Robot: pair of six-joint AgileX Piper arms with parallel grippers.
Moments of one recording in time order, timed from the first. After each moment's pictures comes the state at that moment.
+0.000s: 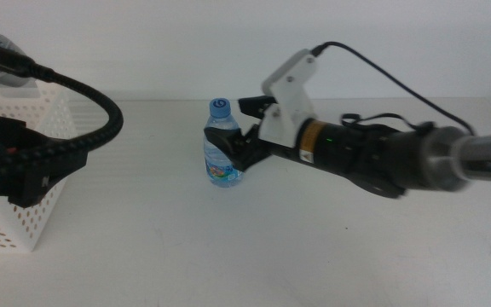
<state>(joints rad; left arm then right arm) -0.16 0.85 -0.89 -0.35 0.73 0.43 0.52 1.99 -1.19 -0.68 -0.67 0.47</state>
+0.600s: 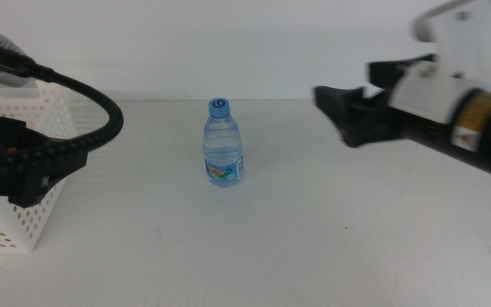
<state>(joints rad) -0.16 0.85 -0.89 -0.35 0.73 0.43 0.52 1.26 -0.84 -0.38 -0.14 0.37</state>
